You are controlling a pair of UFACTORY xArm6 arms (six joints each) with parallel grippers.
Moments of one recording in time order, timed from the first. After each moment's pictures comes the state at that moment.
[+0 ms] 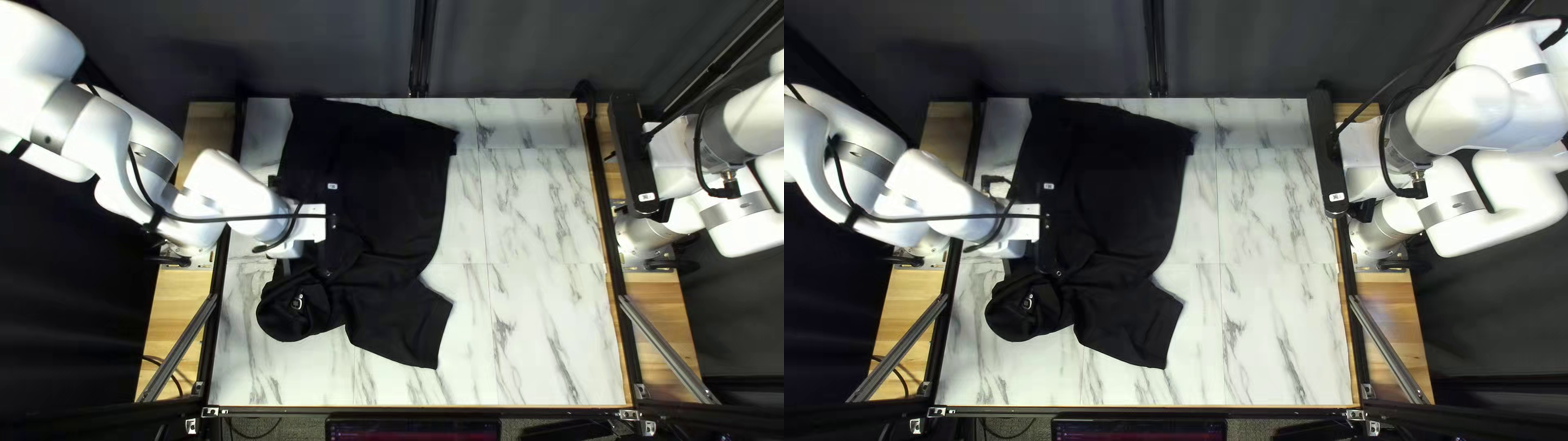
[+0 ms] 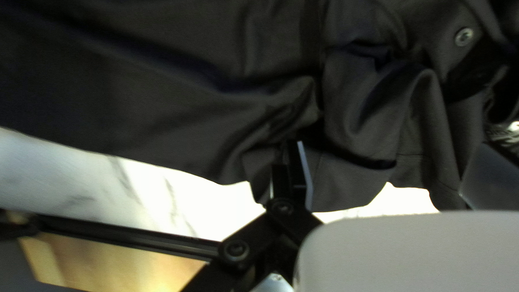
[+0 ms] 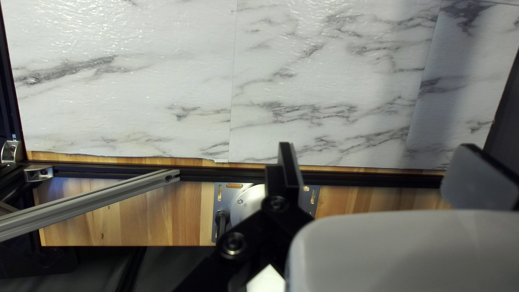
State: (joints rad) left arm -0.32 -0.54 -0.24 0.21 0.83 -0.65; right arm 0.26 -1.14 -0.57 -0.15 1.55 0.14
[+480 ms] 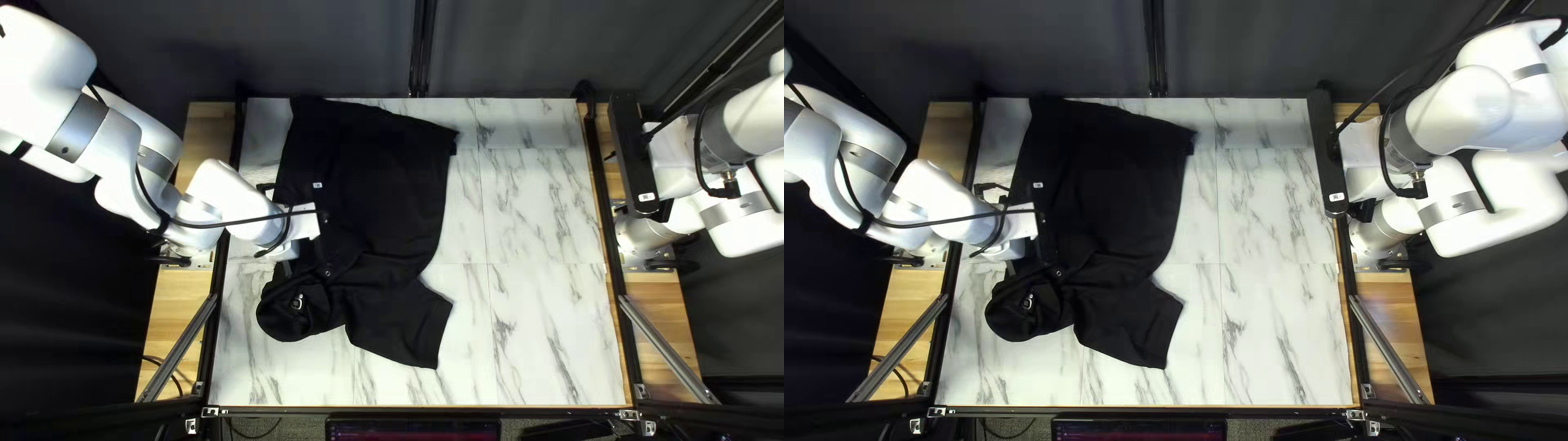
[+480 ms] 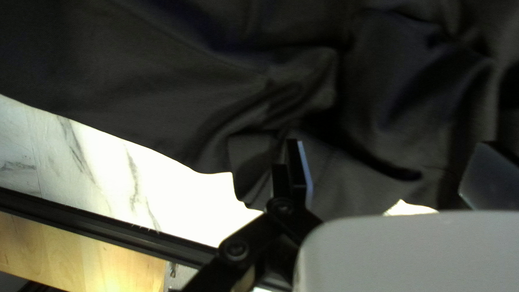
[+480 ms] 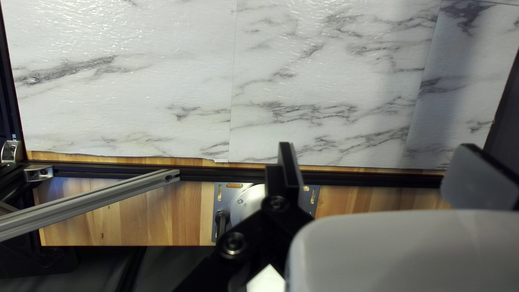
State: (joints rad) left arm -0.18 -0.48 -0.19 0.27 0.71 -0.68; right arm 0.26 -1.14 -0.57 -0.15 1.55 0.14
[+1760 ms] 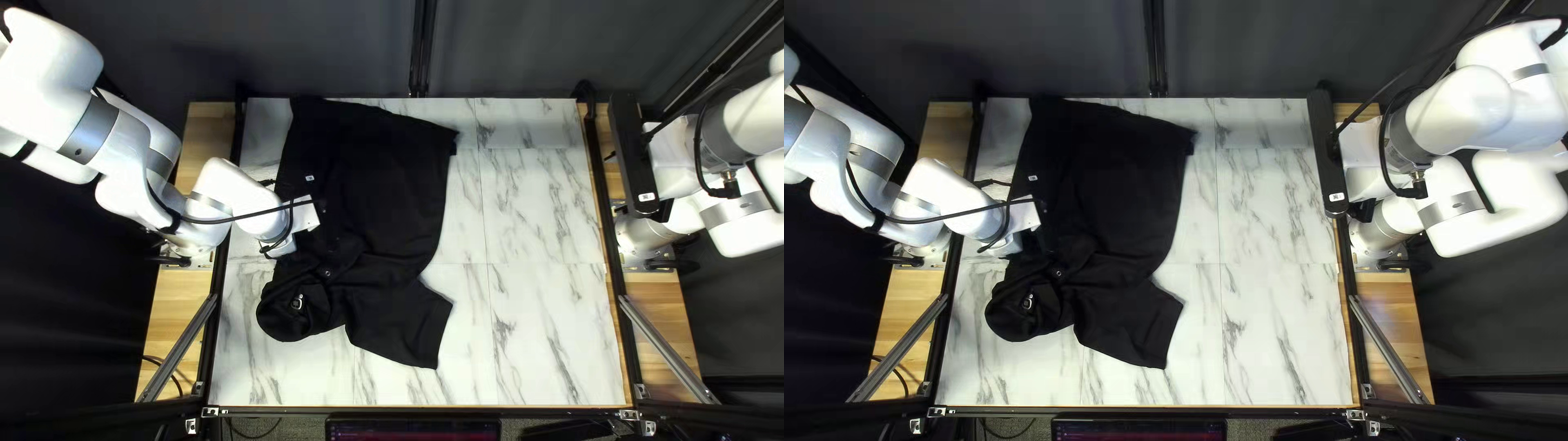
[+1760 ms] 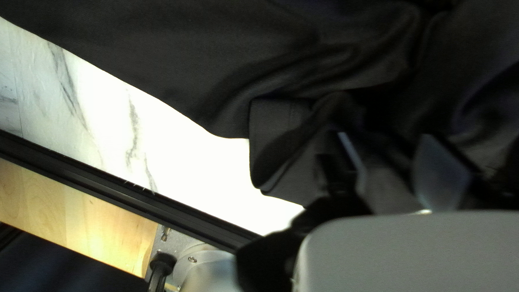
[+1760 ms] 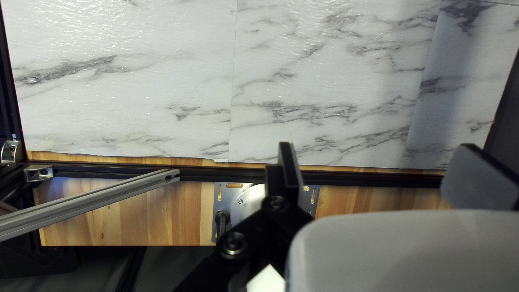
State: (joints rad) left arm -0.22 -0.50 -0.23 0.17 0.88 -0.73; right arm 0.26 -1.14 -0.57 -0.15 1.55 0.14
